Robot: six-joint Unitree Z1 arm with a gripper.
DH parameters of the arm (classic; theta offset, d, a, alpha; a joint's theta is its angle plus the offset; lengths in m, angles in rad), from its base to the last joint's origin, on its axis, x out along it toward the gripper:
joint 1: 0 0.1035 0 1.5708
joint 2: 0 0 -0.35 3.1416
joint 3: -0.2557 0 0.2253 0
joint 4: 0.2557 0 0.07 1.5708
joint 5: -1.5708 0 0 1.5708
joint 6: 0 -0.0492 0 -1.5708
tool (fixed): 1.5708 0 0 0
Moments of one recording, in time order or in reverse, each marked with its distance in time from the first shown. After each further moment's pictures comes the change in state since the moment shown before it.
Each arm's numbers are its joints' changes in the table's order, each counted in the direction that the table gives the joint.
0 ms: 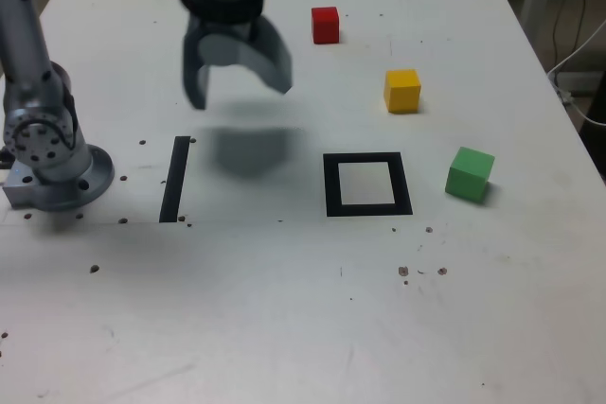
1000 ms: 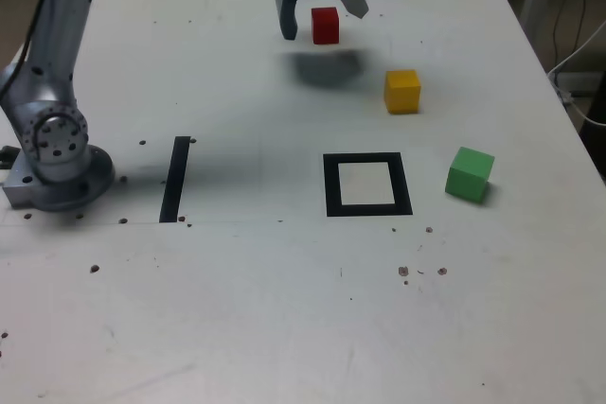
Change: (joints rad) arm 0.331 -0.428 -0.627 0.108 0.062 -0.217
